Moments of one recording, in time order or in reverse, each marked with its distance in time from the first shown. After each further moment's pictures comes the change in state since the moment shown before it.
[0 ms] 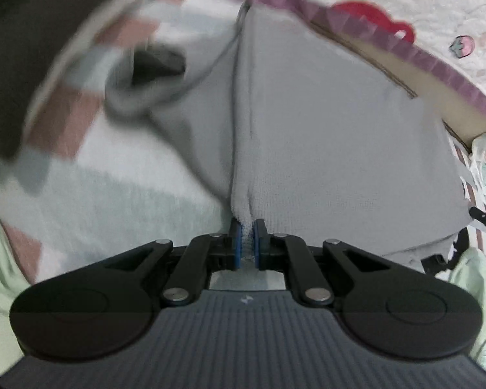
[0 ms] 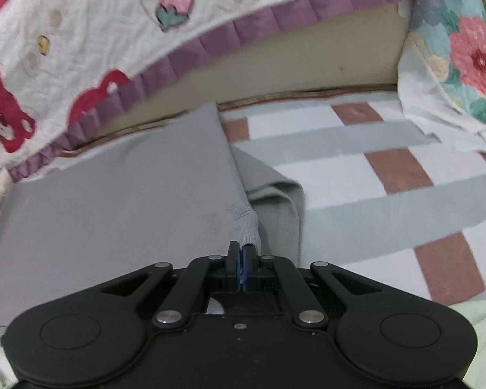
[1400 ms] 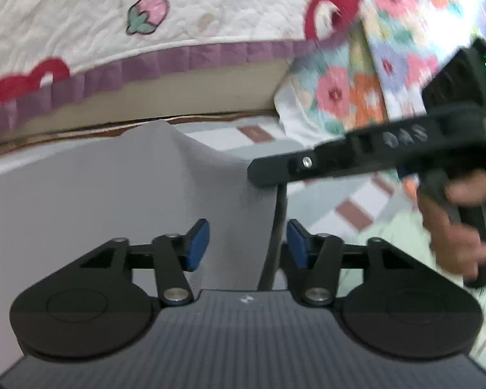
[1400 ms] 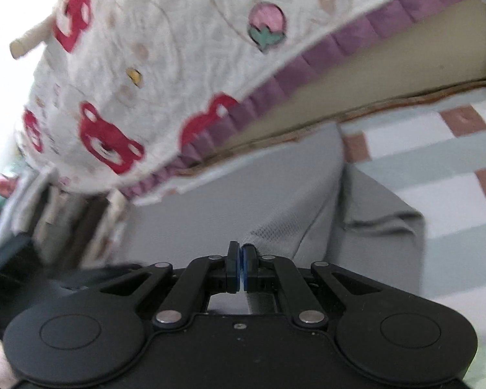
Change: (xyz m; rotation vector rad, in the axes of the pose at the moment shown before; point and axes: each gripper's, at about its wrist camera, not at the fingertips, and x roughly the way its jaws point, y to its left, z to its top) left arm 0.097 -0.319 -0.010 0.579 -0.143 -0.530; right arm -0.025 0.028 0.050 0.051 0.027 0.477
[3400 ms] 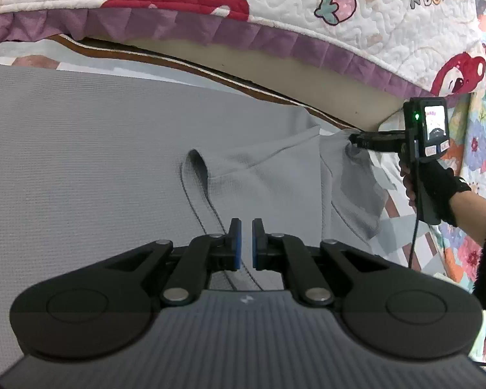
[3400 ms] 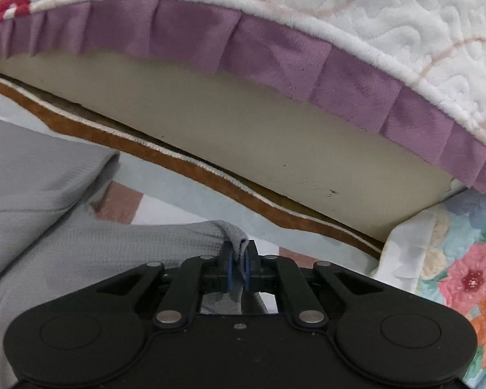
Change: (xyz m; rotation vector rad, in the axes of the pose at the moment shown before) left arm -0.038 0.134 -0.022 -0.391 0.077 0.163; right arm 0.155 -0.097 0.109 -0.574 0.147 -0.910
